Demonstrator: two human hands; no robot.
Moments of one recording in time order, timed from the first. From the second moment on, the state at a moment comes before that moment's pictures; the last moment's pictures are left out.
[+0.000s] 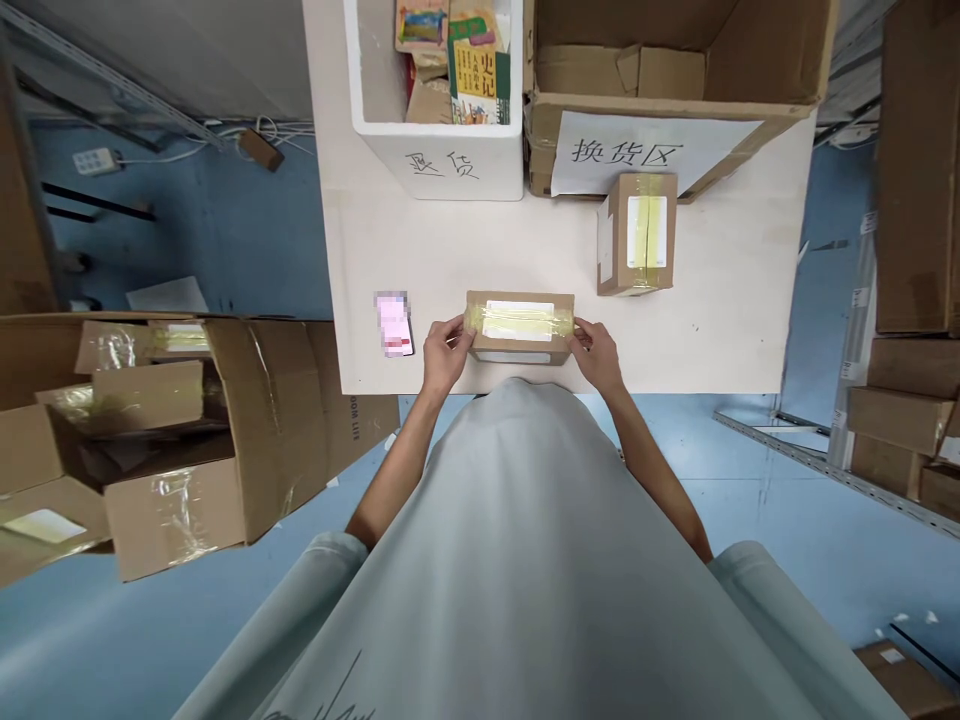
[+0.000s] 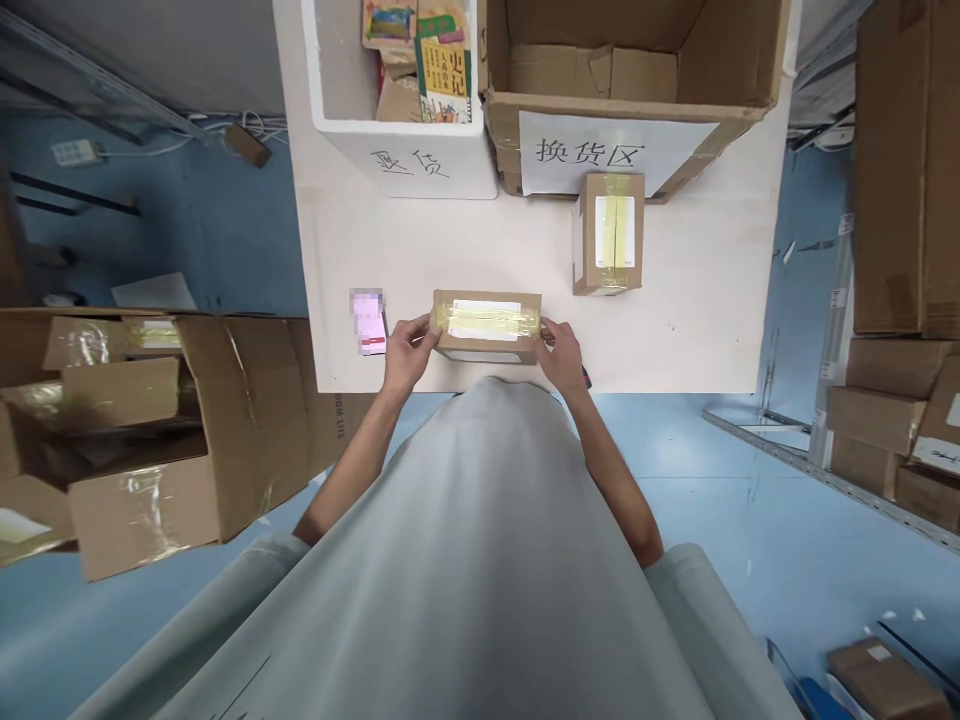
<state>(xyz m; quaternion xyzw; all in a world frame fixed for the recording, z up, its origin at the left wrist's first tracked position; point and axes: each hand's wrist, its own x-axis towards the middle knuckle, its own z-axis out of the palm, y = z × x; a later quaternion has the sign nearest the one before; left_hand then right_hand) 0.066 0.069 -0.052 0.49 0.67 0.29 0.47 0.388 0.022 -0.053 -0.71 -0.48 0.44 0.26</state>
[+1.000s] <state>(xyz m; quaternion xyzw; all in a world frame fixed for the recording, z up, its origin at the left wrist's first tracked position) 0.330 0.154 -0.059 0.59 0.61 0.16 0.50 0.503 0.088 -0.087 -0.79 -0.37 0.38 0.30</state>
